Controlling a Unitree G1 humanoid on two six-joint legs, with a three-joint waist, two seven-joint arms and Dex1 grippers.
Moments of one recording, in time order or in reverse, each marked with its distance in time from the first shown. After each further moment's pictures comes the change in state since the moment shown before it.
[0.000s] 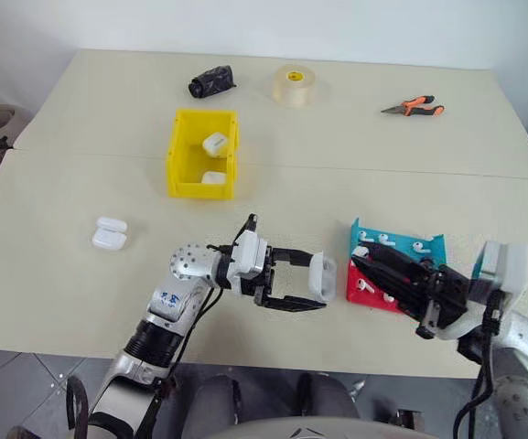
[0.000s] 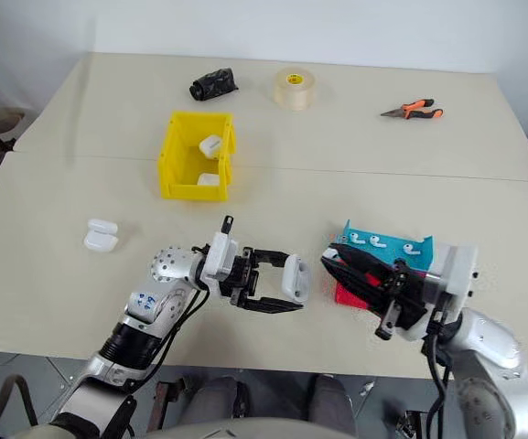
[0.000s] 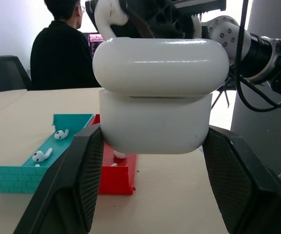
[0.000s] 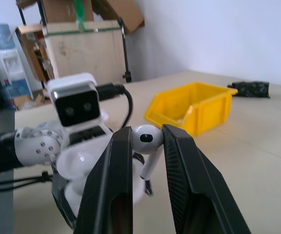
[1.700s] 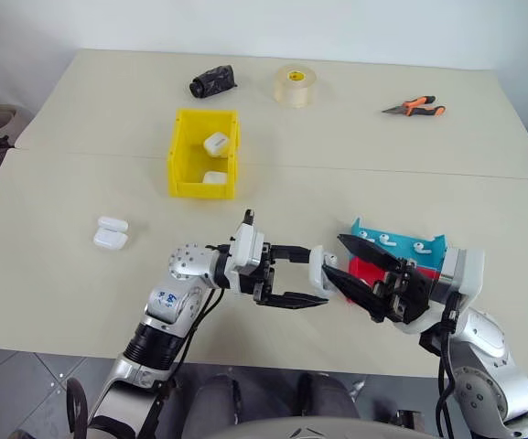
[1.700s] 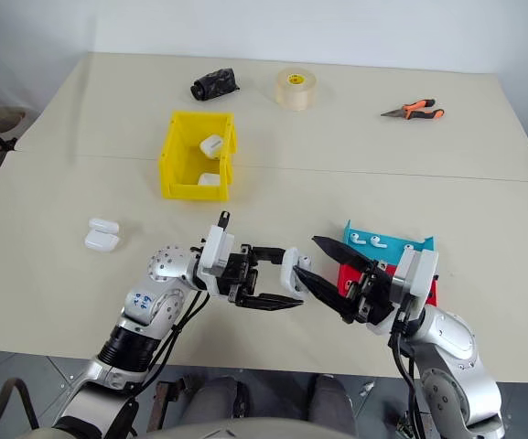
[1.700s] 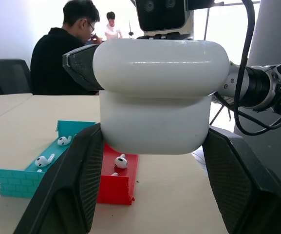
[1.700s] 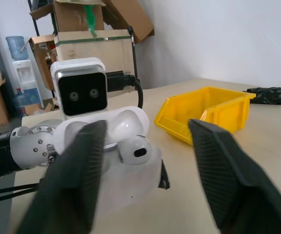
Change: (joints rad) left arm 0.028 -0.034 0.046 -0.058 -0.025 0.072 0.013; right arm -0.034 -0.040 0.185 0.153 -0.053 -0.205 -0.013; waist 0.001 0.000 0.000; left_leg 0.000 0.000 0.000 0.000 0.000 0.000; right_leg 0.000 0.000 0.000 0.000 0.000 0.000
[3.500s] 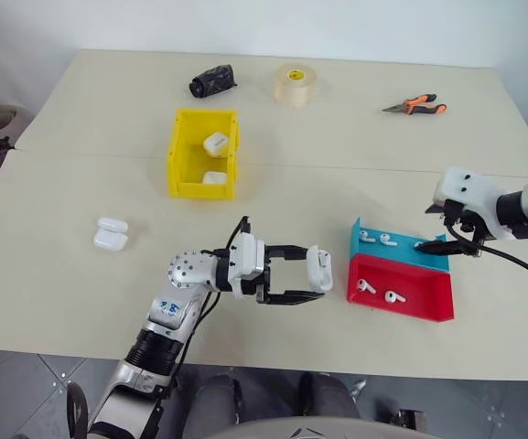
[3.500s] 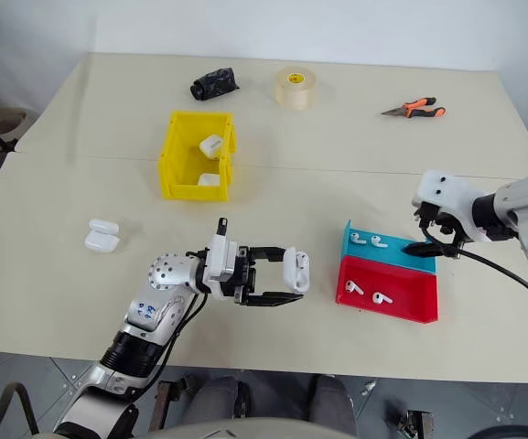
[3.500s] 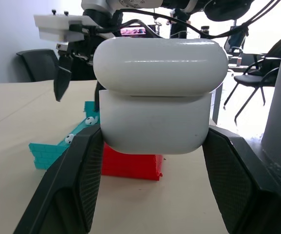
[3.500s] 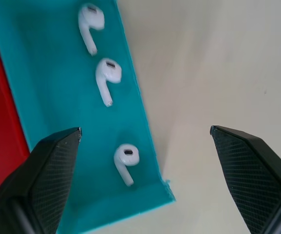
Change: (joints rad) left arm 0.034 -0.007 -0.012 0.058 0.102 -0.159 0.088; right arm -0.817 -0.709 0.363 0.738 -0.659 0.381 0.446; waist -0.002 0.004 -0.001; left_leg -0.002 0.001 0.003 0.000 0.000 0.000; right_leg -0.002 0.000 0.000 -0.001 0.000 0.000
